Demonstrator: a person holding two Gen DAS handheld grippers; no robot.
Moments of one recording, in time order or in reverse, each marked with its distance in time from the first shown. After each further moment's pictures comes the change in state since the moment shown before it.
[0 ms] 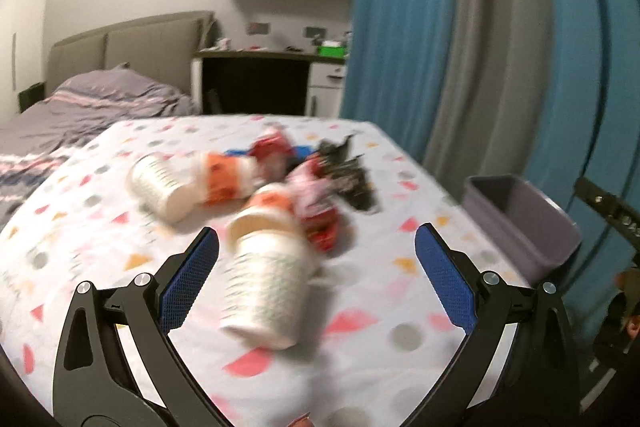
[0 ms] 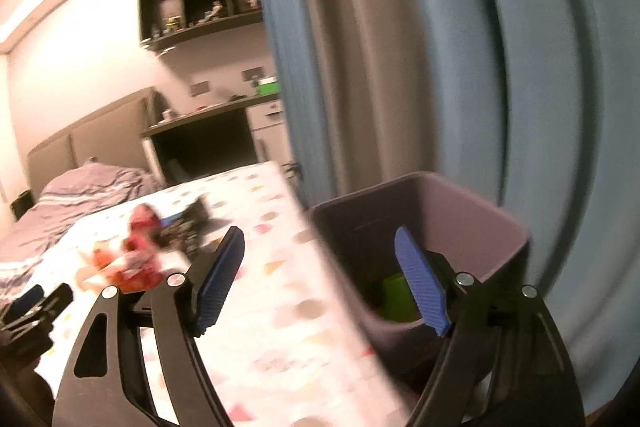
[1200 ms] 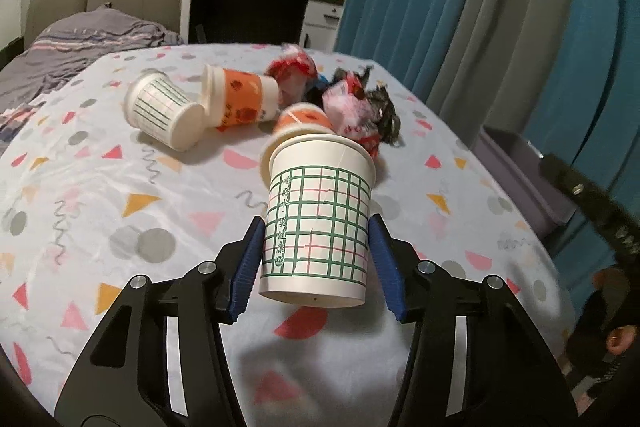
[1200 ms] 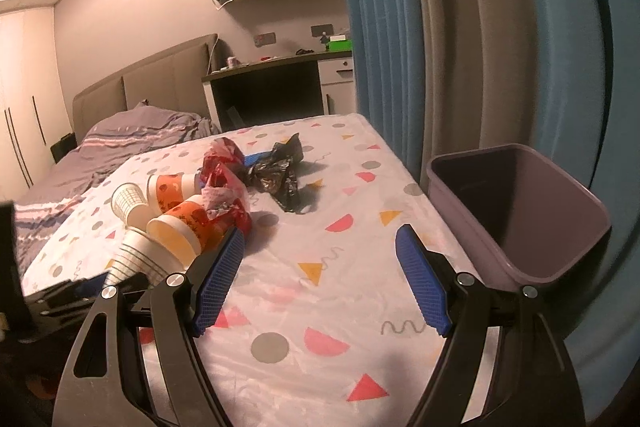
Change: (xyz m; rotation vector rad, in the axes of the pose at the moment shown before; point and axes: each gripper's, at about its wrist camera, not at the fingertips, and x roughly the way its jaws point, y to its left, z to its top) left arm 0.022 0.052 -0.019 -0.055 0.210 -0.104; right arm 0.018 0.093 -0.034 -0.130 0.140 0.163
